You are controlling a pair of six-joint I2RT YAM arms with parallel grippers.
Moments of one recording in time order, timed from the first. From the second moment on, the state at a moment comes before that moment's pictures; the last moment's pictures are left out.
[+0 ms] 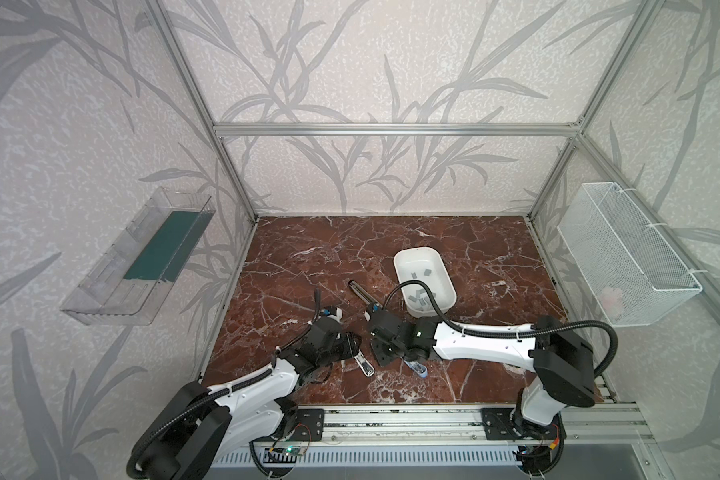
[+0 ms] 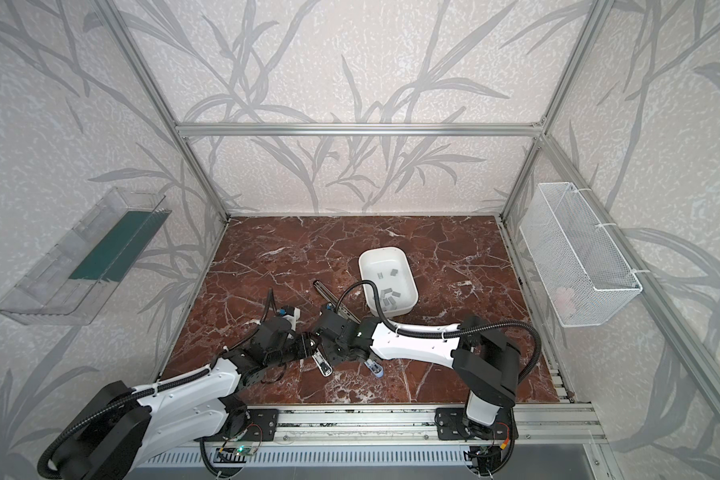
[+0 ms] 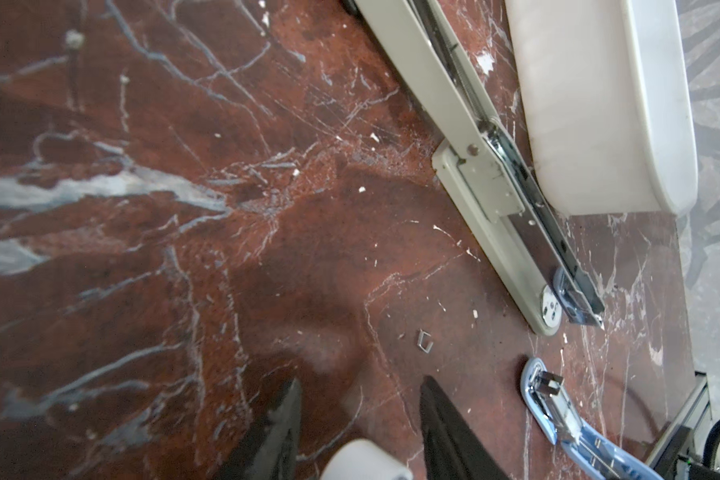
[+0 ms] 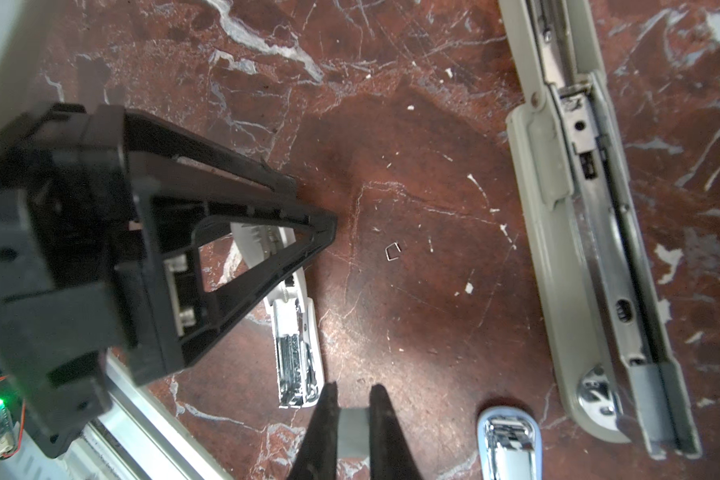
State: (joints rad) left arm -0.60 1.05 0.21 0.06 0.07 -0.79; right arm 1.16 1.70 1.11 -0.44 0.08 0.61
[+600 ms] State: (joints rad) left arm -0.62 0.99 0.20 0.05 -0.01 -0.82; right arm 1.16 1.70 1.10 -0.40 0.06 0.45
